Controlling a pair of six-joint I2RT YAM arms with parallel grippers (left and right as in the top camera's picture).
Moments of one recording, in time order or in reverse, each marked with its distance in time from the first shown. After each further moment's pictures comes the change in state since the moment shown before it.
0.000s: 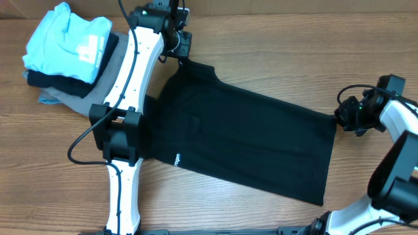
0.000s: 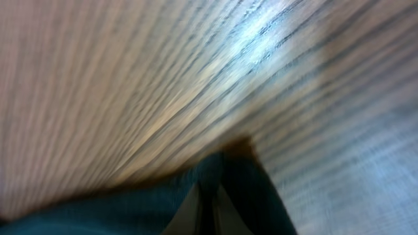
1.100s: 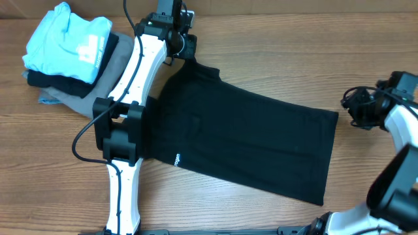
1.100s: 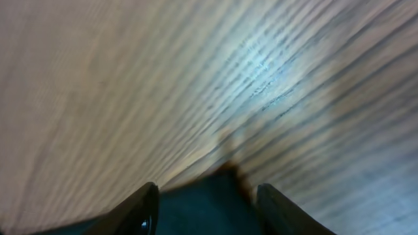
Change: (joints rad) left arm -0.001 0.000 -0.216 0.327 0.140 -0.004; right arm -0.020 -0.032 -0.024 0.159 0.026 0.000
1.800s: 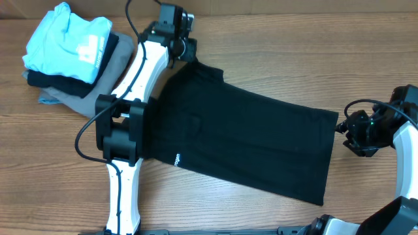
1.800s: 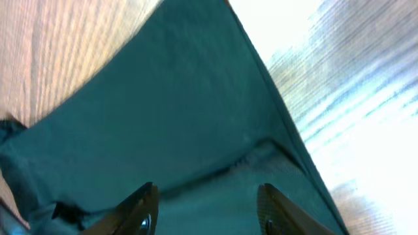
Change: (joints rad) left arm 0.000 0.000 -0.097 0.169 -0.058 0.000; right arm 0.000 -0.326 -0.004 -0.571 -0.034 0.003
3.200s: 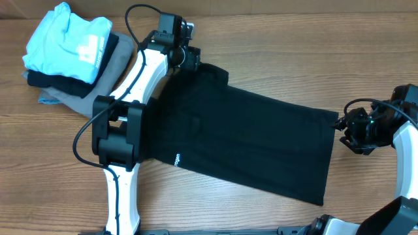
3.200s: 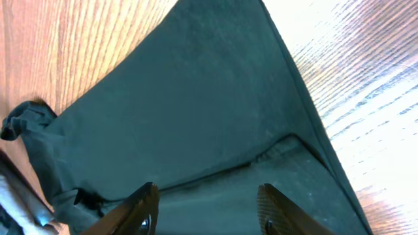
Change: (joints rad) left arm -0.002 -0.068 -0.210 0.142 0.031 -0.006; right arm 0.000 0.000 0.000 0.005 -0.073 0.001
